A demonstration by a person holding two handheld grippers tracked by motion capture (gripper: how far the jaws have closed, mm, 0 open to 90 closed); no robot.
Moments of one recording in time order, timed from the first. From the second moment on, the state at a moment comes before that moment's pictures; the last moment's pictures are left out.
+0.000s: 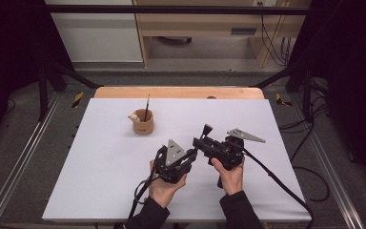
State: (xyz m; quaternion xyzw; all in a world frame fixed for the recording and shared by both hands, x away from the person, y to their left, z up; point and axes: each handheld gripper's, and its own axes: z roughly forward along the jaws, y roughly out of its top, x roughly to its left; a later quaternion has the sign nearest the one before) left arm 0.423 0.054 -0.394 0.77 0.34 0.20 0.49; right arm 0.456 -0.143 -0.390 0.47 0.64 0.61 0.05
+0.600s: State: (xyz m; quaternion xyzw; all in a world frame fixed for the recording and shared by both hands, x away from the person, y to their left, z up) left arm 0.421 0.054 -0.395 0.77 0.34 0.20 0.50; right arm 0.455 -0.143 -0.389 0.47 0.64 0.62 0.03
